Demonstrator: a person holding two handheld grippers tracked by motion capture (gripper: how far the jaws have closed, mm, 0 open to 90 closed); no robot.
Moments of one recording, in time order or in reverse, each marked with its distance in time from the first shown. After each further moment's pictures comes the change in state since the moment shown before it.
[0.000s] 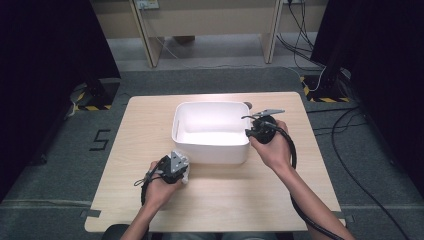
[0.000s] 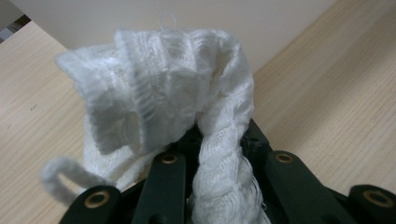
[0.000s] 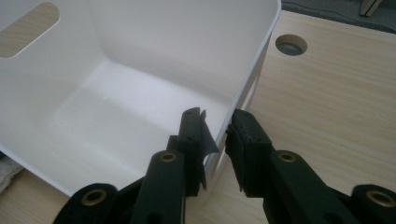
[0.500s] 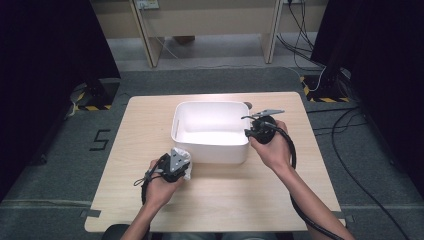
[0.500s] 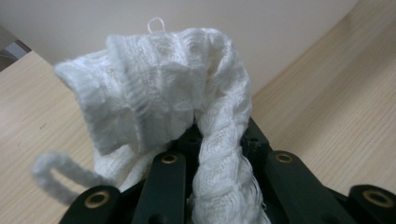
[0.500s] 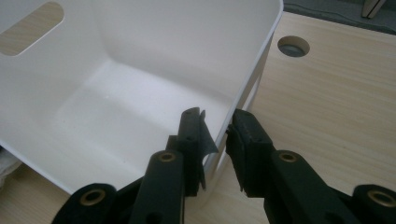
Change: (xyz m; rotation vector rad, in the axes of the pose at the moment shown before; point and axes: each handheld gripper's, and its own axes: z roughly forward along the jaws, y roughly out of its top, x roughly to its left) left arm -0.001 0.014 -0.011 -0.069 0.004 -0.023; right arm 0.001 0.000 0.000 -0.006 0.005 -0.002
